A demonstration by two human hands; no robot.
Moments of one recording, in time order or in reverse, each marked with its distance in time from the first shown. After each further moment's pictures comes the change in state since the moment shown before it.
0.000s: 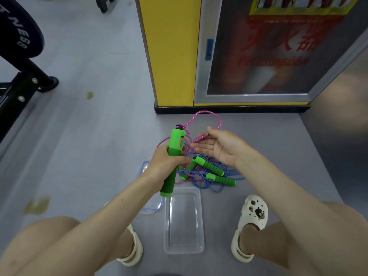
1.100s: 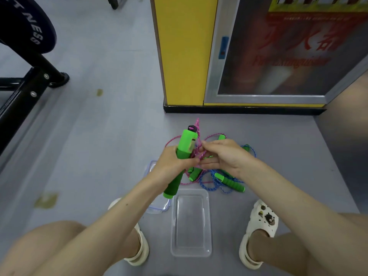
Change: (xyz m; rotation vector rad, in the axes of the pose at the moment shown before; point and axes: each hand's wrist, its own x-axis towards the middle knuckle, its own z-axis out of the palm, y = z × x) left_hand 0.004 -0.002 -0.016 0.064 -0.077 0.097; right_hand 0.008 0.020 0.016 -0.300 -0.034 0.007
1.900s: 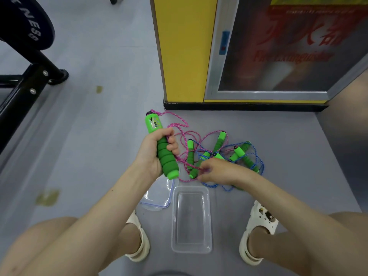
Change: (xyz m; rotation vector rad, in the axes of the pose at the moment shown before) left_hand 0.015 0.014 -0.023 -1.018 0.057 -0.207; right_hand 0.008 0.036 -0.005 -1.087 -0.173 -0.077
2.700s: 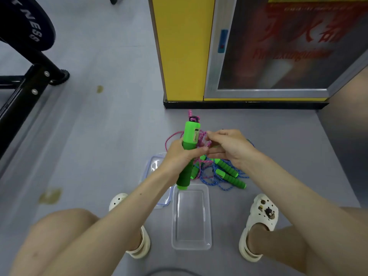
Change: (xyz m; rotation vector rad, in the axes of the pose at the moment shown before) left_hand 0.002 -0.047 0.009 0.856 -0.058 0.194; right_hand -0.012 -0.017 -0.038 1.043 0.367 0.119
